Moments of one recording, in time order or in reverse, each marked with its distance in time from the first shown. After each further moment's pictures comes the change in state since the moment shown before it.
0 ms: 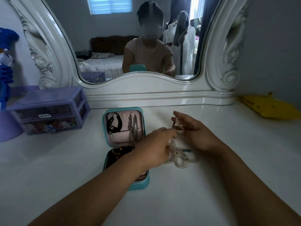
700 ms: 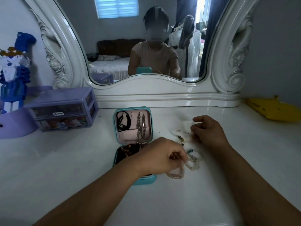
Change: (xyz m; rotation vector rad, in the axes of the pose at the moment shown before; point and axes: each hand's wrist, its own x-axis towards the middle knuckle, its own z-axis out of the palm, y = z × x) left_hand -0.029 0.007 -0.005 -0.237 -0.109 0.055; right_hand -0.002 0.005 -0.006 -0.107 0.399 0.100
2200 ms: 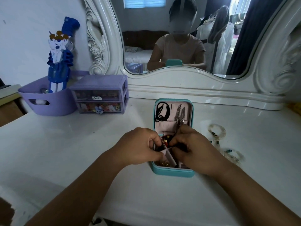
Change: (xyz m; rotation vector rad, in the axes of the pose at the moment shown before) left_hand -0.088 -0.062 -0.066 0.173 0.222 -0.338; right_hand -0.084 -0.067 0.093 -0.477 -0.495 -0.642
